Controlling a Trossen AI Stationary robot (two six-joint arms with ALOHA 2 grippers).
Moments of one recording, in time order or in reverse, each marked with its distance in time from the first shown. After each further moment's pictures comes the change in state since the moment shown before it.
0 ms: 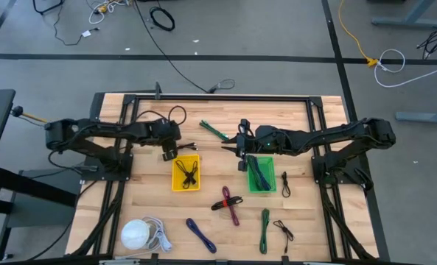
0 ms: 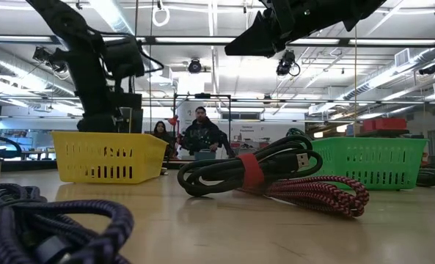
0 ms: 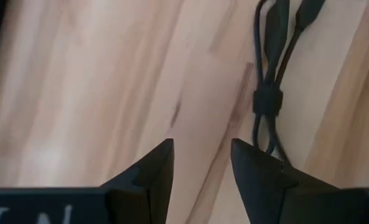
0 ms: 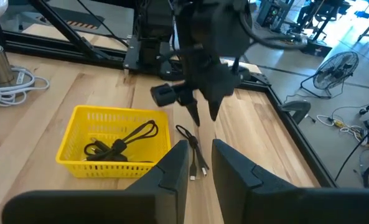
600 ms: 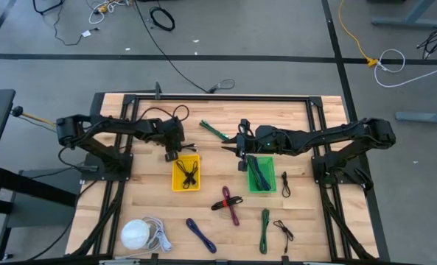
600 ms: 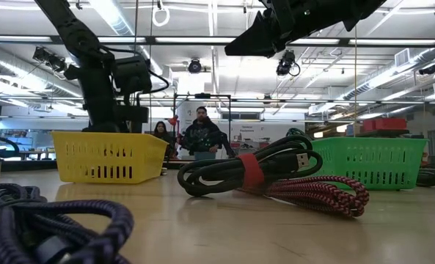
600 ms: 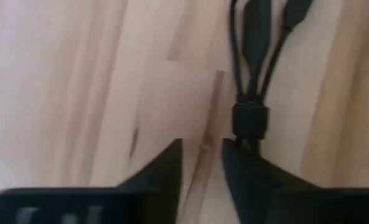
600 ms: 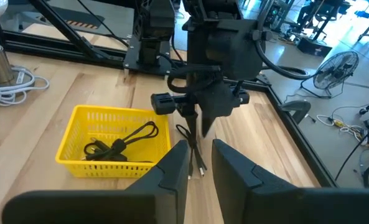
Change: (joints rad) left arm 0.098 0.161 0.003 0.109 0.204 0.117; right arm 0.000 0.000 0.000 -0.002 0.000 0.000
